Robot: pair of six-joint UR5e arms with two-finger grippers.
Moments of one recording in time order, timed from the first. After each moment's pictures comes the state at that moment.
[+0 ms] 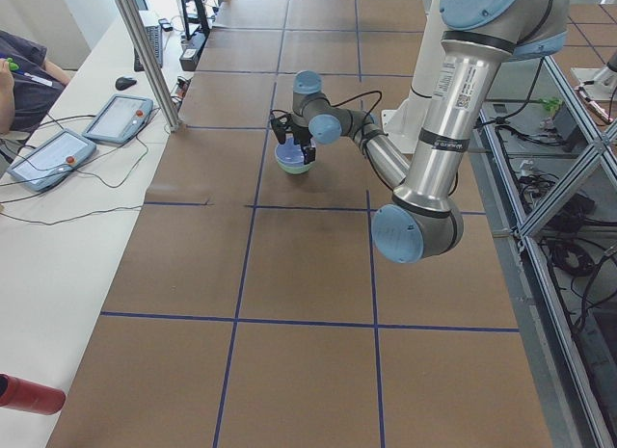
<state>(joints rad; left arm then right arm) -0.75 -1.86 -1.95 -1.74 -2.06 -1.50 1.58 -1.62 1.64 -1.63 2.28 0.02</state>
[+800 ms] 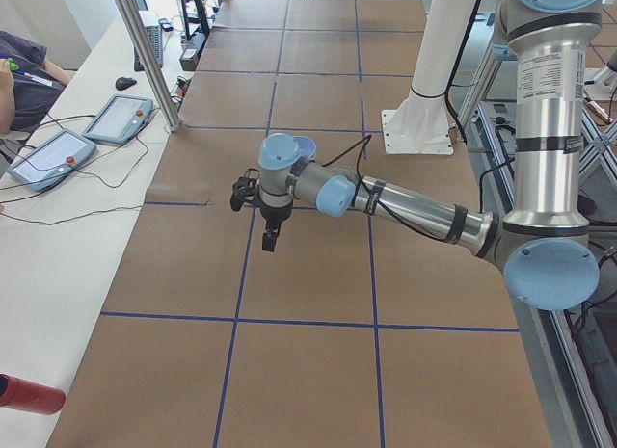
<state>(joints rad) -1.37 -1.48 -1.88 -1.73 -2.28 -0.21 1.58 -1.62 1.64 -1.63 2.28 0.02</state>
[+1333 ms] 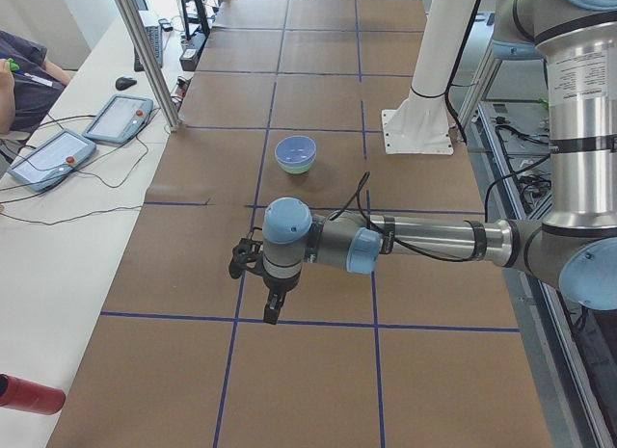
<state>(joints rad) -1.60 -1.38 -1.73 -1.73 -2.29 0.08 1.58 -1.62 1.64 -1.63 2.28 0.02</state>
